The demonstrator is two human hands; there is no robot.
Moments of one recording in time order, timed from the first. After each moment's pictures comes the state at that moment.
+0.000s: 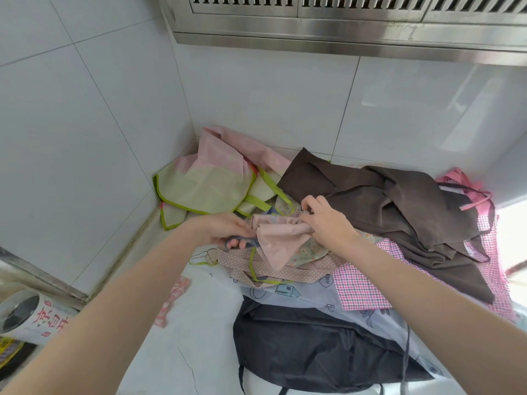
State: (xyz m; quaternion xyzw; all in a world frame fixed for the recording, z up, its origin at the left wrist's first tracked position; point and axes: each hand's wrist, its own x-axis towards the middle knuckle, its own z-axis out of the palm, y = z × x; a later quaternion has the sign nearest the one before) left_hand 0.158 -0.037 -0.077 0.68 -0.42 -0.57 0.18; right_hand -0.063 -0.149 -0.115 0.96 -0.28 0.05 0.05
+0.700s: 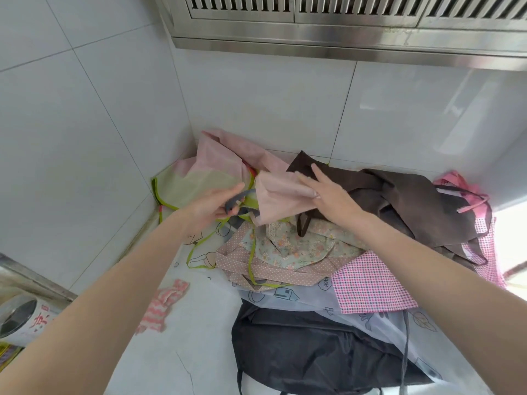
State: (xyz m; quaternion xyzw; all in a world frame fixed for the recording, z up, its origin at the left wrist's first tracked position) left_hand 0.174 -0.048 -0.060 0.65 -0.38 -0.51 0.42; right_hand -0.054 -0.179 -0.071 0.90 -0.37 0.09 -0.19
